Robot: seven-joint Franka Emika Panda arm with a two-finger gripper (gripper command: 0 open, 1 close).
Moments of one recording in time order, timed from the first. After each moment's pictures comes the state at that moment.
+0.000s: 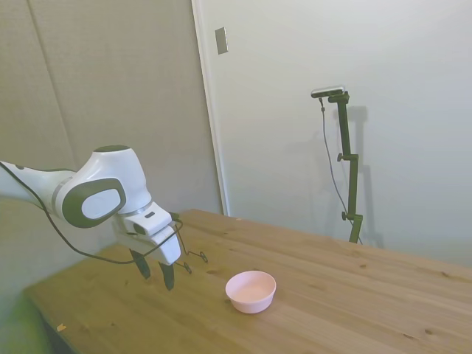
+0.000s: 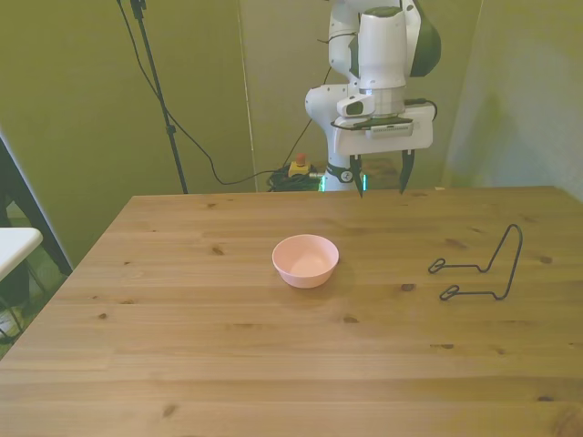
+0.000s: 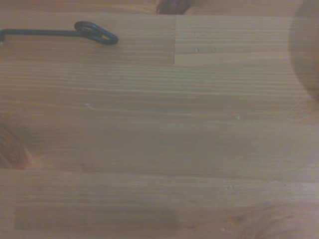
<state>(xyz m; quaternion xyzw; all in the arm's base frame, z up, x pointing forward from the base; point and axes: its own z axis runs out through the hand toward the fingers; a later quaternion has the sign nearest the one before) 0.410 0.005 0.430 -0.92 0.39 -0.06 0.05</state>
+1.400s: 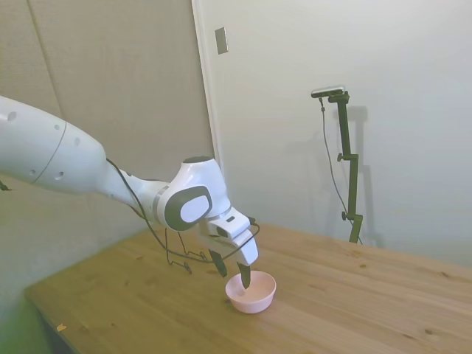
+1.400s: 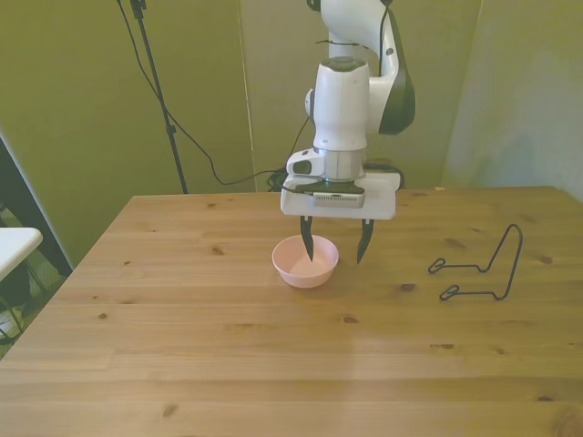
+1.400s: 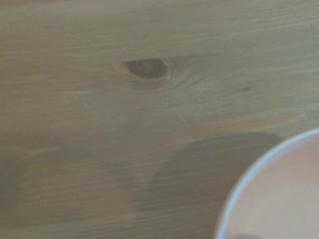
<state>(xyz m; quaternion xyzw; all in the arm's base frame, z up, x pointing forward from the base) 0.557 -0.101 0.369 -0.88 0.47 -0.08 0.01</state>
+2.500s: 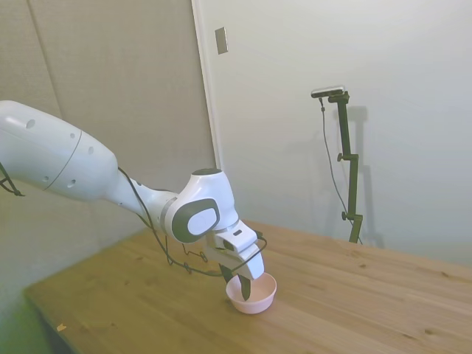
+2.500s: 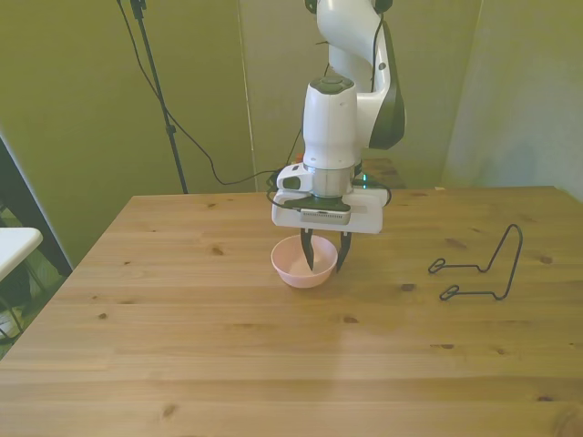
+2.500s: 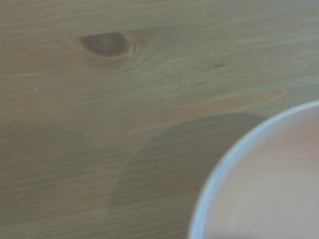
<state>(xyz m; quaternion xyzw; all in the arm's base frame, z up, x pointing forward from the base) 0.554 -0.117 0.354 -0.87 0.48 -0.07 0.01</state>
